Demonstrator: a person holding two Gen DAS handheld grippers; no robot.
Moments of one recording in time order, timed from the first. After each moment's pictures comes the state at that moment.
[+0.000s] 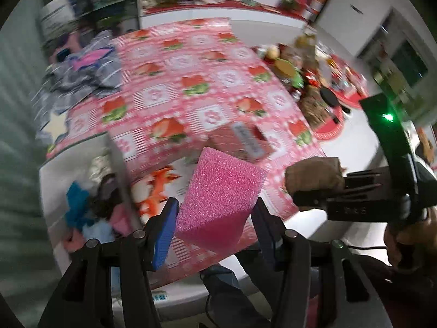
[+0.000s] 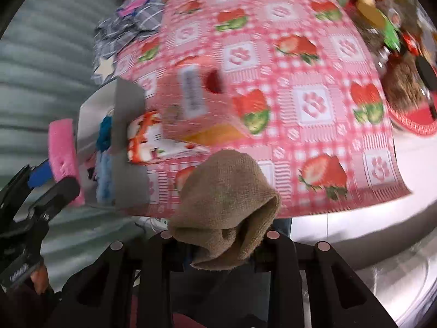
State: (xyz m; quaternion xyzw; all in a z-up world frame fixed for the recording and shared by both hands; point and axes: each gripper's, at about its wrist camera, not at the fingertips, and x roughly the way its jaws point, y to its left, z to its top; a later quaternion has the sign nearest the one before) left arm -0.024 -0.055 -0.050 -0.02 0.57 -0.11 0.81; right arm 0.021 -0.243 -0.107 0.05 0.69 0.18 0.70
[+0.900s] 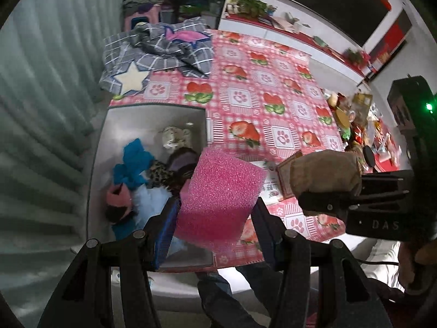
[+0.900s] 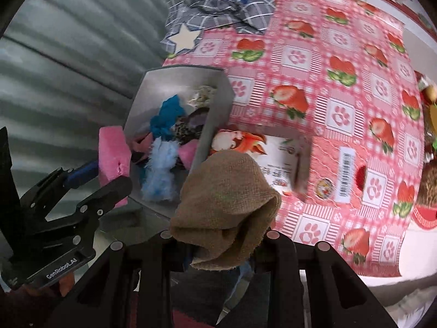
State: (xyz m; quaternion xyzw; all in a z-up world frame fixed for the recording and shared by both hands) left arm -0.066 0.065 -0.055 -0.14 0.55 0.03 0.82; right arm 0.030 -0.084 -0.069 -0.08 0.66 0.31 0.68
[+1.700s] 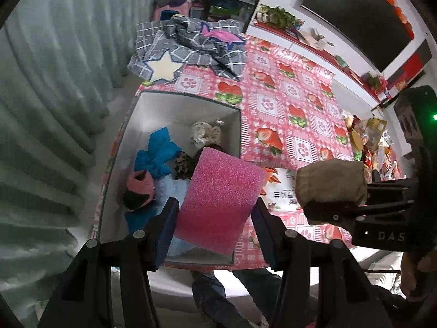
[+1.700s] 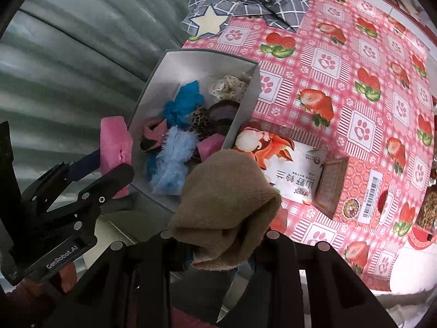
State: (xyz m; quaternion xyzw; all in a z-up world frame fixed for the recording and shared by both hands) left arm -0.088 0.106 -0.068 -0.19 0.54 0.08 0.82; right arm 0.023 -0.038 -0.076 -0.13 0.67 0.34 0.65
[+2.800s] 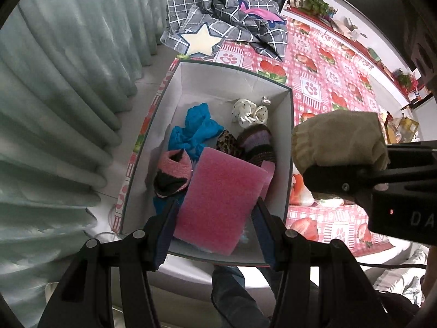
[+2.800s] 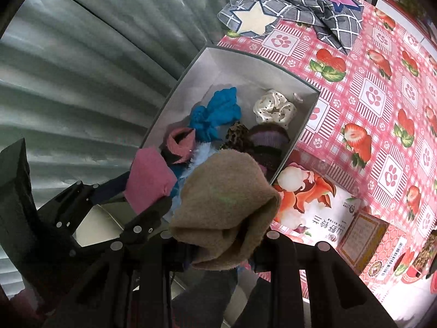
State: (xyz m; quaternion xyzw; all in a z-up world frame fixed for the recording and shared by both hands) left arm -0.088 0.130 -0.113 -0.18 0.59 0.15 0.78; right arm 0.026 0.040 -0.098 -0.18 0.66 0.38 0.63
